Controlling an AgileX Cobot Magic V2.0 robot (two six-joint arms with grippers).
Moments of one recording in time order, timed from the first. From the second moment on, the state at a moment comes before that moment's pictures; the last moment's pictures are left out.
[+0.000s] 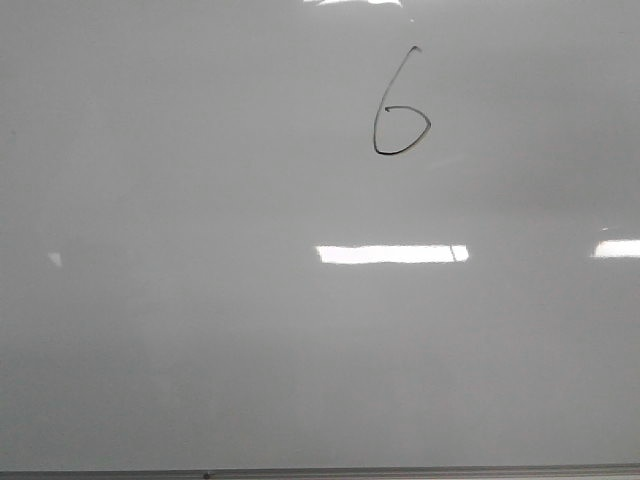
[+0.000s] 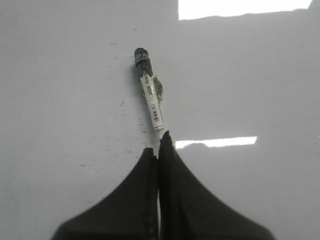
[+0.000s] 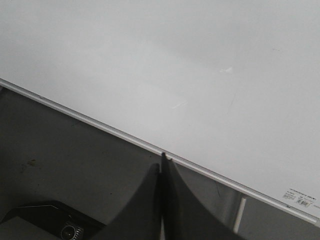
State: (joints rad) left arm -0.03 0.00 0.01 0.00 0.04 0.06; right arm 0.41 0.58 -0.92 -0.05 1.12 0.02
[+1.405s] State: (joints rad) left arm -0.03 0.00 0.01 0.00 0.04 0.06; right arm -0.02 -0.01 0.03 -0.07 0.00 0.02
